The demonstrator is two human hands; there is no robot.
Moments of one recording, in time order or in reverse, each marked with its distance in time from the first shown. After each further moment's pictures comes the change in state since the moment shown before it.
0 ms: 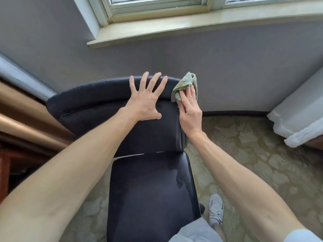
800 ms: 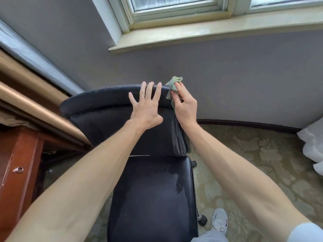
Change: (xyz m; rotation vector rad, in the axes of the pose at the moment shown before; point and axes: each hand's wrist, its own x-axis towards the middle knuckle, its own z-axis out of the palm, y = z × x) left_hand 0.009 0.044 -0.015 -0.057 -0.059 -0.403; right_hand 0.067 -0.018 -0.007 0.533 -0.202 0.294
